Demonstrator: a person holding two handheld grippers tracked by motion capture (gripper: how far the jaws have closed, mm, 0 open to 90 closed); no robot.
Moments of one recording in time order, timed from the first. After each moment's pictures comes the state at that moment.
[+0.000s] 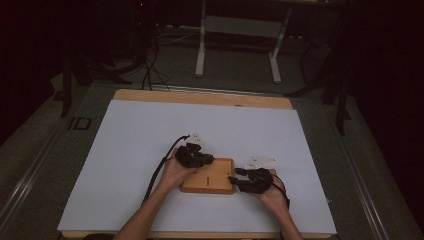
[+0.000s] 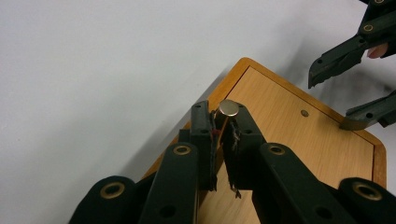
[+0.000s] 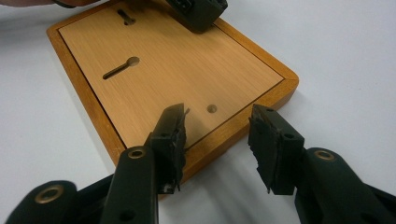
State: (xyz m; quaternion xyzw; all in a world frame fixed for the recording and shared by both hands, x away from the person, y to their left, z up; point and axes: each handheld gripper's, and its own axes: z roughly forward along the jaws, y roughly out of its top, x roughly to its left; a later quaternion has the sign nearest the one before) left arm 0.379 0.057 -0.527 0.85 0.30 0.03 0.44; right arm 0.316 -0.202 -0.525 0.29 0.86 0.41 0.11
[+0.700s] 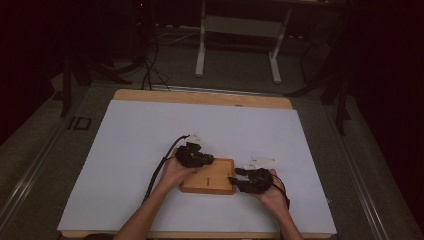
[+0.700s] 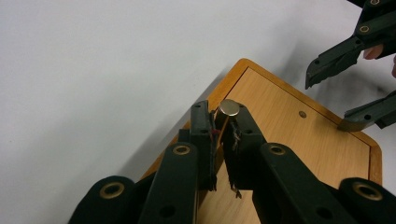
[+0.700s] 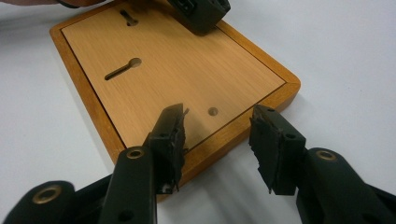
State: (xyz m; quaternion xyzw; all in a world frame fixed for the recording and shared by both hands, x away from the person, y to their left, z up) left arm 0.382 0.058 -0.528 0.85 0.29 0.02 0.44; right arm 0.315 -0.202 -0.524 0.28 0.86 0.41 0.11
